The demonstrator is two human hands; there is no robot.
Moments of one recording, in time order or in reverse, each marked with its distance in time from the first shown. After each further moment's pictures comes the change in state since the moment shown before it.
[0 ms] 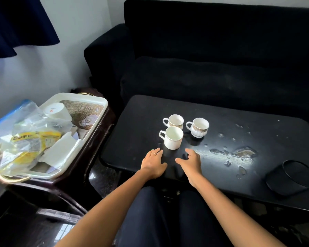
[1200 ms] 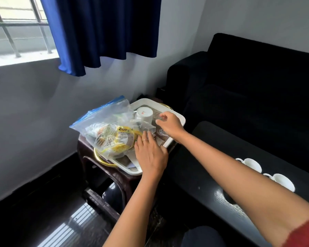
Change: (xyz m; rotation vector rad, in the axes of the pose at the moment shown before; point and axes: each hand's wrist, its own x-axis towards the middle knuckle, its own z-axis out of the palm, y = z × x) left_hand -0.076 -0.136 -0.146 -0.076 0.853 -0.484; right_hand -0.067 -0.265 0.225 -0.384 -0.470 -0.731
